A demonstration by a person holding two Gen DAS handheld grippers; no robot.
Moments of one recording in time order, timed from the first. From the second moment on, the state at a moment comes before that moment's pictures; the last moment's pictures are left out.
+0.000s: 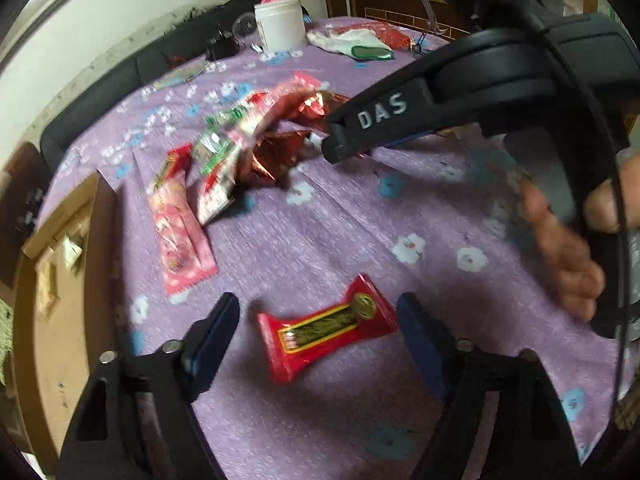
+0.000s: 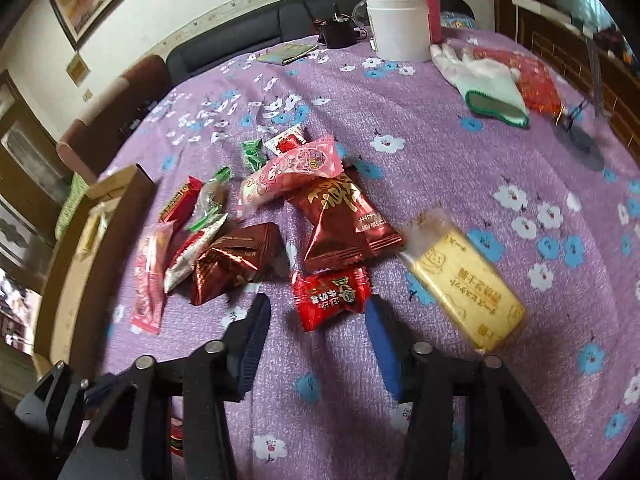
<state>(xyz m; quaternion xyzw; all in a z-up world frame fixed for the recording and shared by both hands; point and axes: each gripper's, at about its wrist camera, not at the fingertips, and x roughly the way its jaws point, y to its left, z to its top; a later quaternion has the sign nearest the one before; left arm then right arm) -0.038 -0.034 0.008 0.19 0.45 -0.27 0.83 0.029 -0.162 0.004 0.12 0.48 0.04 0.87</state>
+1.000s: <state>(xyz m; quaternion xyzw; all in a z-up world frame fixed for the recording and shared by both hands) 0.008 0.187 0.110 -0.04 0.42 -0.09 0.90 -0.007 -0.054 0.085 0.07 0.42 0.21 0.88</state>
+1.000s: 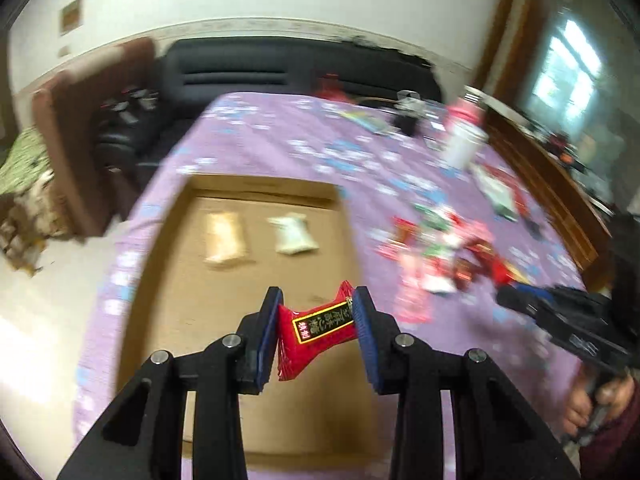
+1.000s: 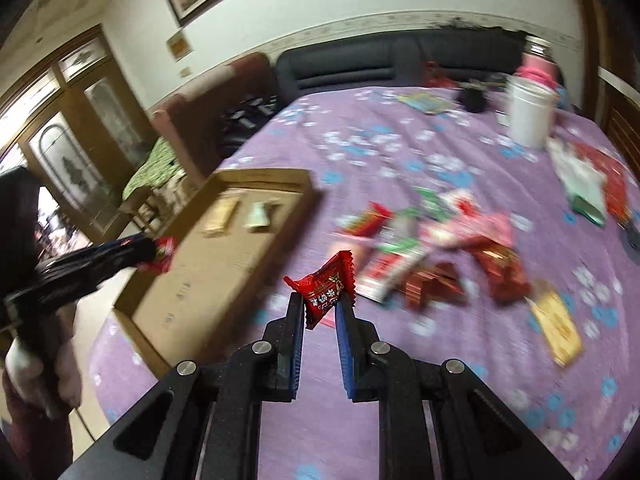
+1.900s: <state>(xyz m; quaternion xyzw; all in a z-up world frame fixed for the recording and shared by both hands) 0.093 0.268 0.041 -0.14 0.48 -0.01 0.87 0.097 0.111 0.019 0.00 0.47 0.26 0.84</state>
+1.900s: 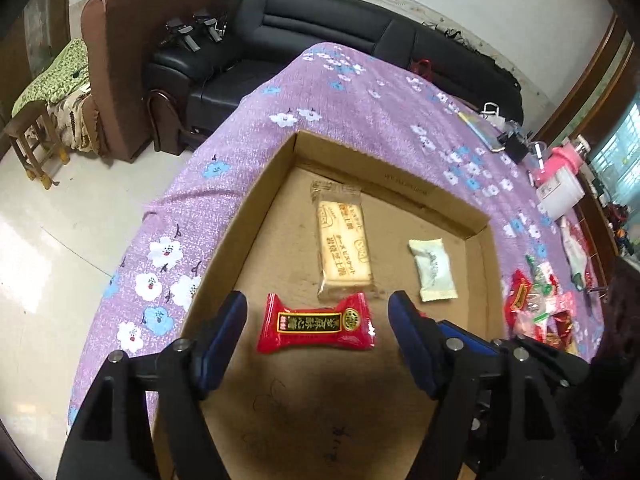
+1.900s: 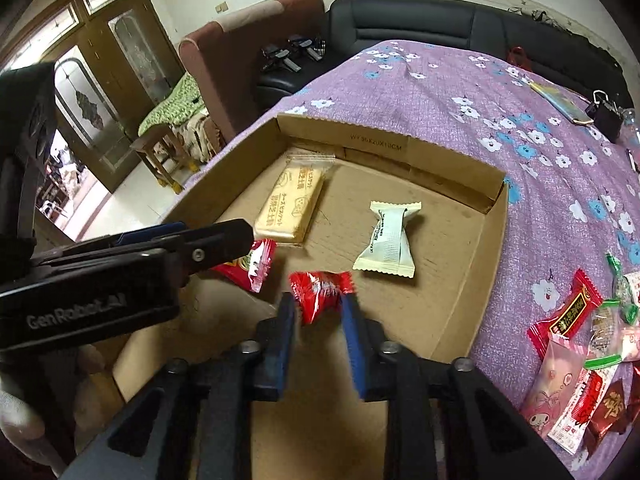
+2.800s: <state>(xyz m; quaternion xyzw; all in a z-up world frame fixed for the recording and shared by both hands) 0.021 0.105 0.085 -0.11 0.49 -0.14 0.85 -0.003 -0.224 0.052 0.12 0.42 0.04 0.90</state>
